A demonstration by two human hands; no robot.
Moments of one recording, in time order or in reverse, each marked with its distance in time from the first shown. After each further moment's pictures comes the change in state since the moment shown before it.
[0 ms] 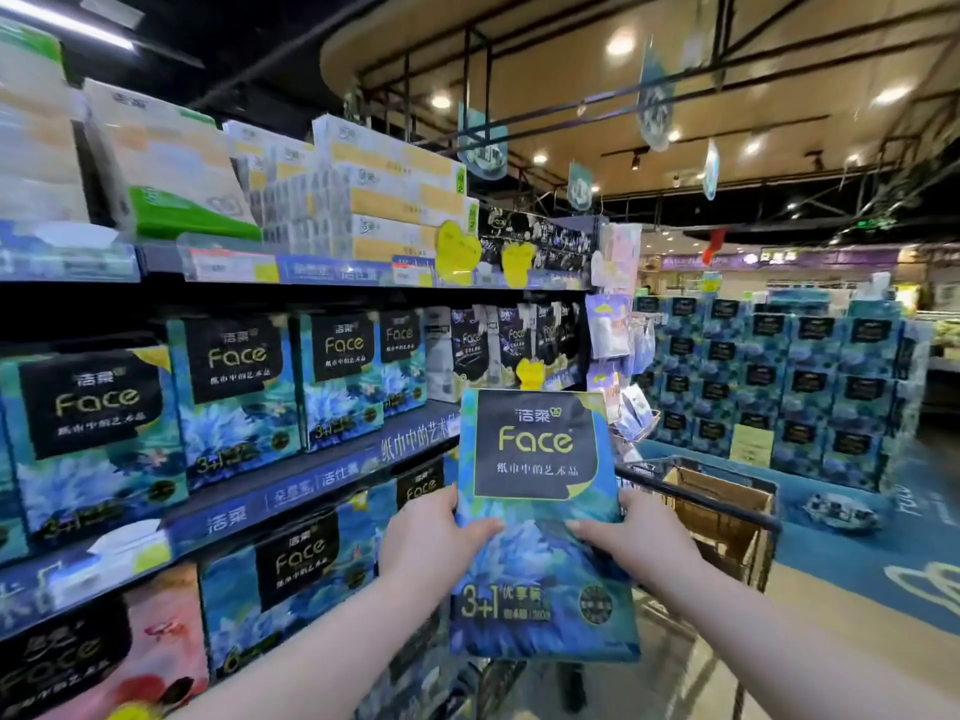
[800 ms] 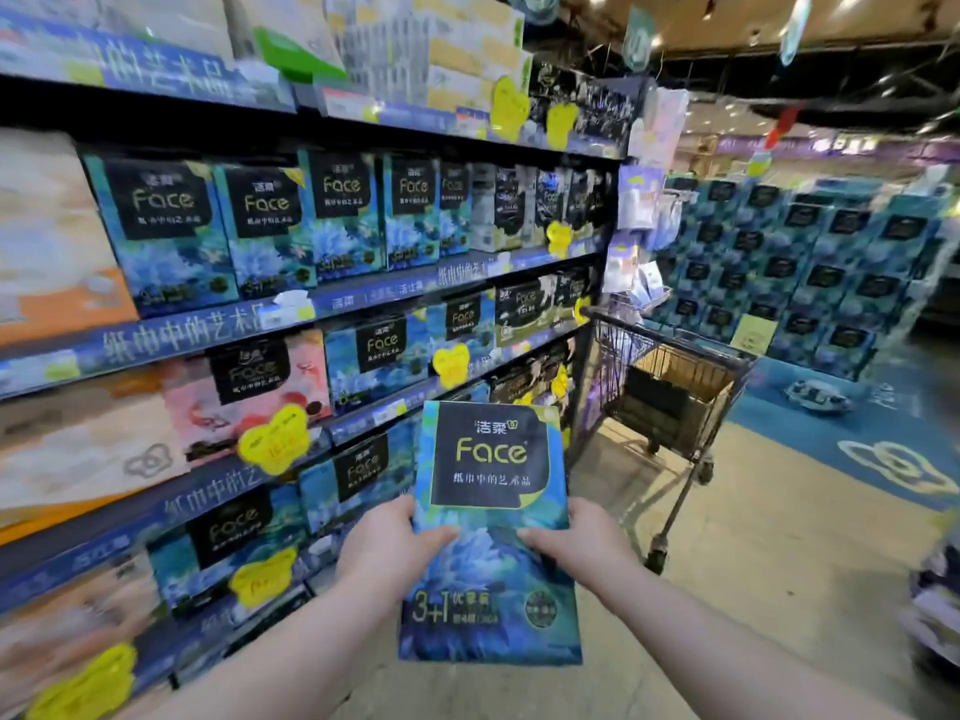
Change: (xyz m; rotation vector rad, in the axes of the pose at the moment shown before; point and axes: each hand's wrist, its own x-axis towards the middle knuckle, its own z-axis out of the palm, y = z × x) left_hand -0.323 -0.096 -0.046 0.069 -0.157 -0.317; right_hand -0.311 0.043 0.080 -0.037 -0.283 0.170
